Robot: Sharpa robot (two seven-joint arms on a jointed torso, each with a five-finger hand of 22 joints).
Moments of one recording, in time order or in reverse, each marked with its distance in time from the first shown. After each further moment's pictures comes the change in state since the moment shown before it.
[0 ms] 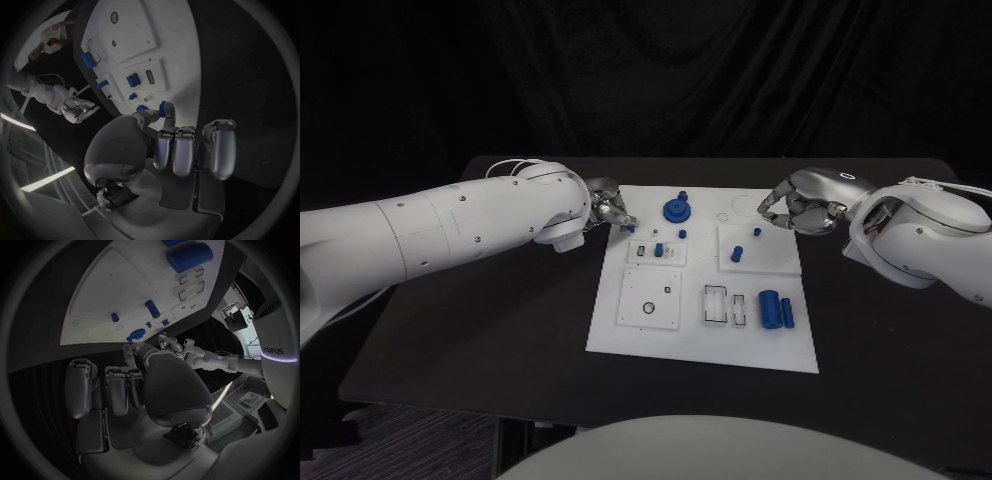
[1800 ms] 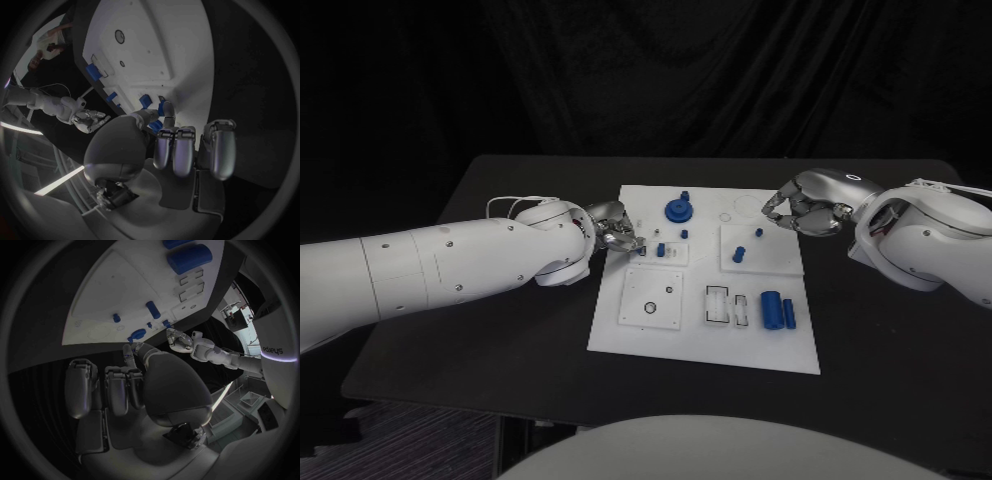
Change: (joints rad) left arm -0.072 -0.103 0.000 0.229 -0.129 -0.195 -0.032; left_hand -0.026 0.005 0.008 0.003 0.000 0.023 -0.004 0.003 0.003 -0.003 -0.003 0.000 0.000 -0.004 -0.004 0.000 0.000 0.000 0.000 0.000 0.004 0.000; right arm 0.000 -0.008 0.000 0.005 0.000 -0.001 -0.001; right_hand 0.000 0.000 0.001 -0.001 0.000 0.000 0.000 -0.004 0.000 0.000 0.000 0.000 0.000 0.000 0.000 0.000 0.000 0.000 0.000 0.000 0.000 0.001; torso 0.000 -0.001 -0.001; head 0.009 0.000
